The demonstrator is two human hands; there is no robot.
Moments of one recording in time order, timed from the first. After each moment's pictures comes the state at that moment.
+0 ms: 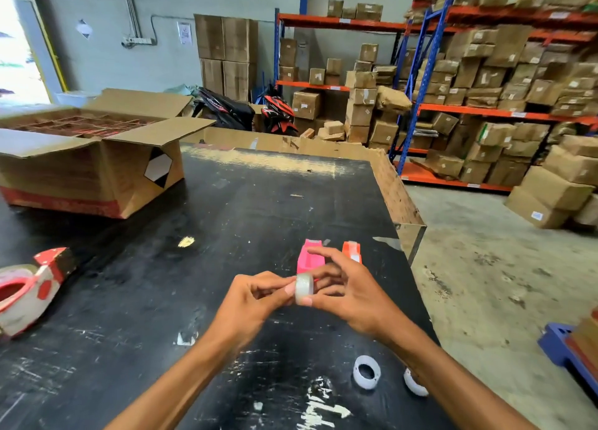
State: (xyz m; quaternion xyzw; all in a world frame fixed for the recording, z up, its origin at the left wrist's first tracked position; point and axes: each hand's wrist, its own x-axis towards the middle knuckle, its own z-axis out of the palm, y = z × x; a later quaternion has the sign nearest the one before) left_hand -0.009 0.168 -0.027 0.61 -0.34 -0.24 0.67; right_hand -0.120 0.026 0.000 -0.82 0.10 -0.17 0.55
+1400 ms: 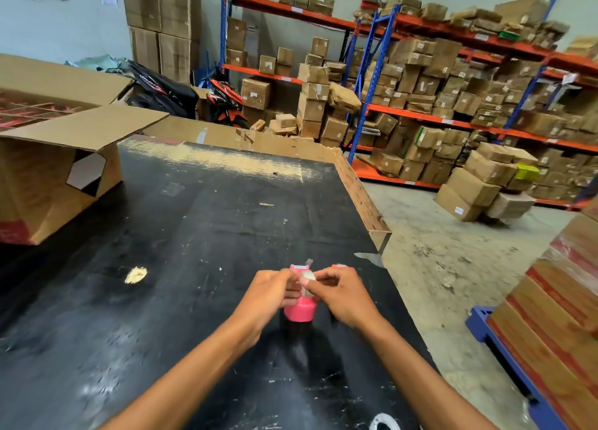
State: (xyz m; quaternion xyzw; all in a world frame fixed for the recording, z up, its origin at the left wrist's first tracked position) left_hand 0.070 0.073 -0.029 0.63 -0.24 -0.39 0.63; right_hand -0.028 -0.031 -0.032 -0.79 0.32 -0.25 0.45
